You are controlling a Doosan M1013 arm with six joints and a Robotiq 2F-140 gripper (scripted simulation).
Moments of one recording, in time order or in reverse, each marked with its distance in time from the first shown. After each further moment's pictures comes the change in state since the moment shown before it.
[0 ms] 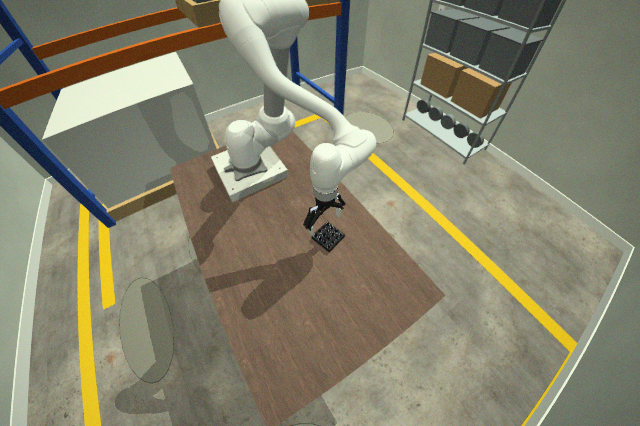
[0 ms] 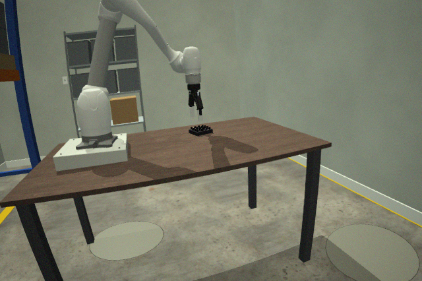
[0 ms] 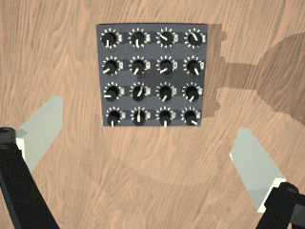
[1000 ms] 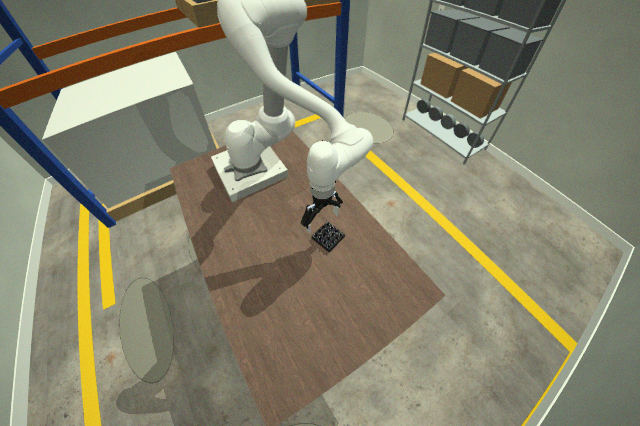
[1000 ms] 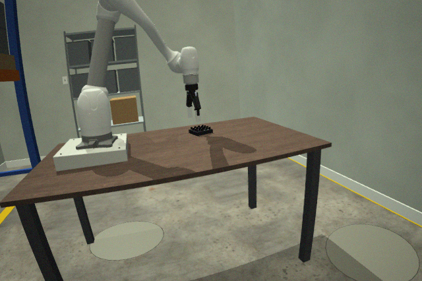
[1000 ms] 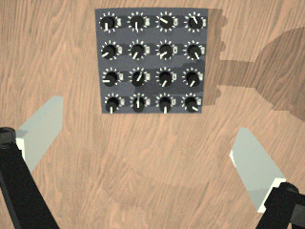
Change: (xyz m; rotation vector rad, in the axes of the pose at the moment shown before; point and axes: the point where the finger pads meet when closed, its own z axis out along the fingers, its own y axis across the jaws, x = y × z) arm -0.015 0.003 0.000 -0.002 -0.001 0.001
